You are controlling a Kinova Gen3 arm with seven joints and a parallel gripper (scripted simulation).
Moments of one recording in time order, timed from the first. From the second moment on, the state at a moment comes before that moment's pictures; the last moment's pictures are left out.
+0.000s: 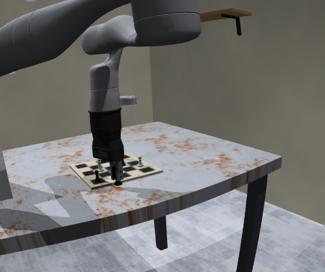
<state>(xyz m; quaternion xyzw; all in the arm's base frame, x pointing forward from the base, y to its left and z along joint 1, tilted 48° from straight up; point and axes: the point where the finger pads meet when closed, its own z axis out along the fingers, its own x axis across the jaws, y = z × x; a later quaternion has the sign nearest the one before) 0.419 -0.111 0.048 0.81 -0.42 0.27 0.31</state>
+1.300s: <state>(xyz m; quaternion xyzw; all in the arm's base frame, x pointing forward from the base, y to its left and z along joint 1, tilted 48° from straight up) 0.440 -0.013 0.087 0.78 -0.48 0.29 0.28</state>
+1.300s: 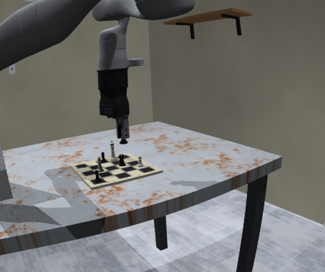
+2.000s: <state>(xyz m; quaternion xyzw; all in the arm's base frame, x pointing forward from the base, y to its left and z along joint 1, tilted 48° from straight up) 0.499 0.109 -0.026 0.70 -0.59 0.33 0.23</state>
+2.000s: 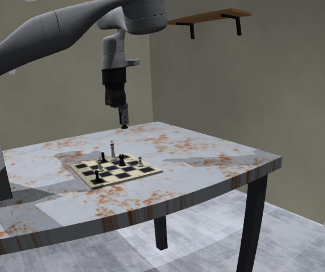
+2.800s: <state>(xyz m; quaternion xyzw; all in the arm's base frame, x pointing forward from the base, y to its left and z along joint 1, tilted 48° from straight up) 0.495 0.120 -0.045 0.71 -0.58 0.33 0.24</state>
